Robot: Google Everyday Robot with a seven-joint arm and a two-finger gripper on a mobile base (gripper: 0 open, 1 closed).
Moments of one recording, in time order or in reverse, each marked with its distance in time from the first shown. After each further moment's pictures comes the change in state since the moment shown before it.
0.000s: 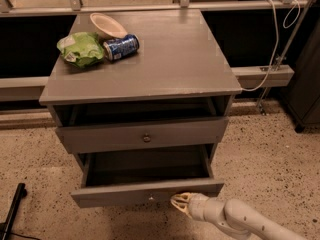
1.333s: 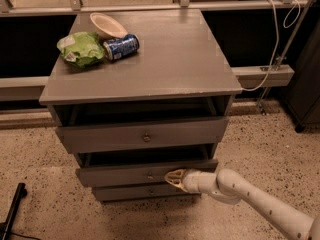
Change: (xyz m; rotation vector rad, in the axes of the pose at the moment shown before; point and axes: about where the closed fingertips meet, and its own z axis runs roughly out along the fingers) arm -0.028 -0.076 0.049 -0.077 -0.096 -0.107
